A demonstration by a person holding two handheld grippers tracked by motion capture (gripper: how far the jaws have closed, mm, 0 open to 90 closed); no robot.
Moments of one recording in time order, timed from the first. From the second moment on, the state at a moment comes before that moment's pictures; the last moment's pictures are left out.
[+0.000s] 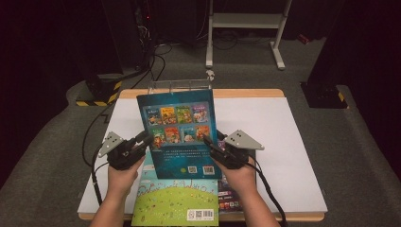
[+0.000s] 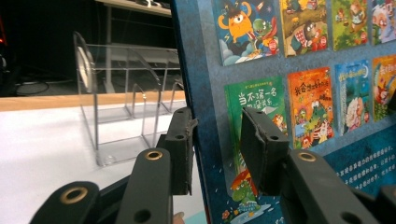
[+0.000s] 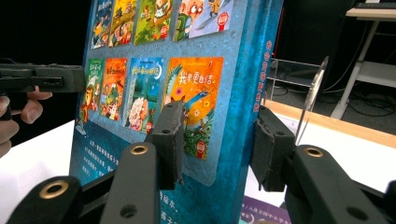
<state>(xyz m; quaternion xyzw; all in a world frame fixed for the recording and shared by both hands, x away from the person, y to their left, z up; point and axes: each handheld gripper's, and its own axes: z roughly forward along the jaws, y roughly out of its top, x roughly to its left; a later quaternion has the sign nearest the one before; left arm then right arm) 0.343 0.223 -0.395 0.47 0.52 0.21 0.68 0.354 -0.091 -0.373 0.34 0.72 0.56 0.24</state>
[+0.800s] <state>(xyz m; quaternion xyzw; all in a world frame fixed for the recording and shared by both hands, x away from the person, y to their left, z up) 0.368 0.253 -0.391 0.44 0.52 0.24 0.70 0.388 -0.056 -0.367 0.33 0.71 0.58 0.24</state>
